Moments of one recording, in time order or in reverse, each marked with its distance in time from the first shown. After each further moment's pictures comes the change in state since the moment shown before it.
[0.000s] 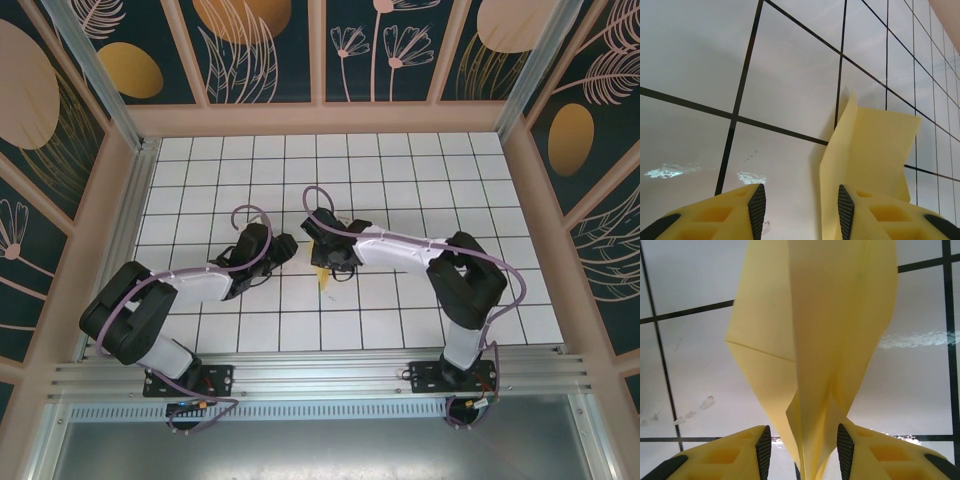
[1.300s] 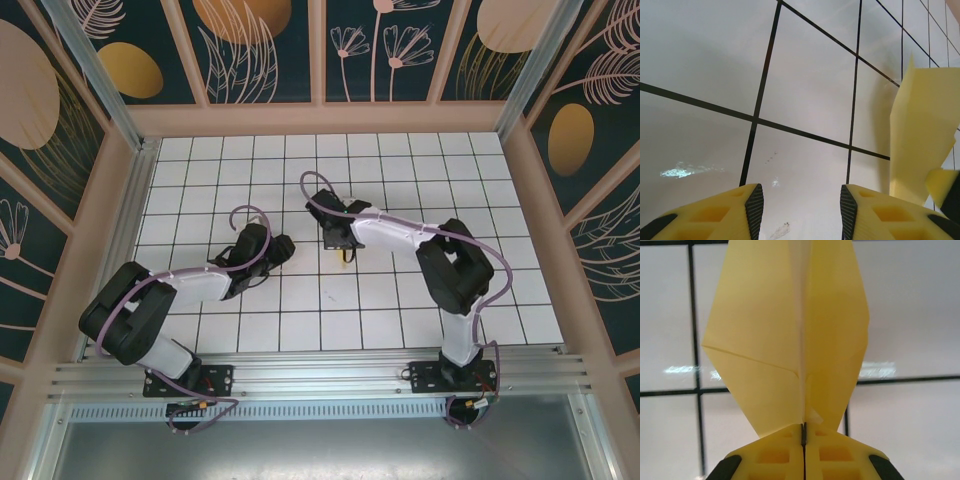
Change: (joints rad) left arm 0.010 -0.002 -0.002 -0.030 -0.015 0.027; right arm -0.133 0.109 0.154 -0.105 0.183 -0.297
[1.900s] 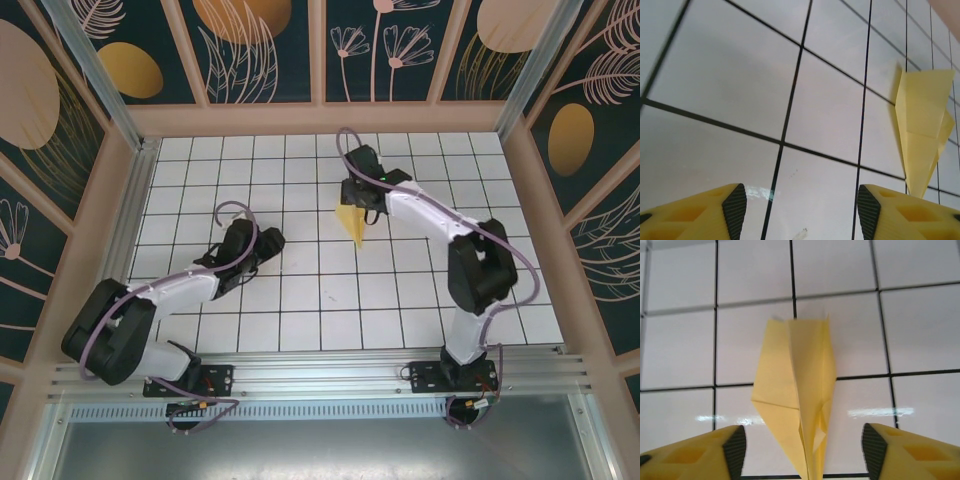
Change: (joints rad) left arm 0.074 -0.150 0.003 -0.140 -0.060 0.053; right arm -0.204 -0.143 0.082 0.099 -0.073 -0.171
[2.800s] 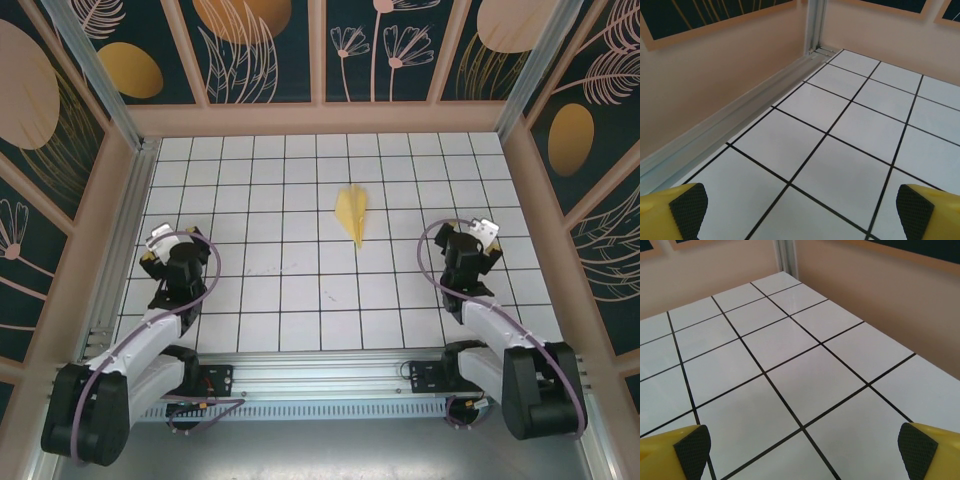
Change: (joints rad) left arm 0.306 -0.415 -0.346 0.222 -0.622 0.586; right arm -0.417 -0.720 -1.180 0.991 0.320 -0.188
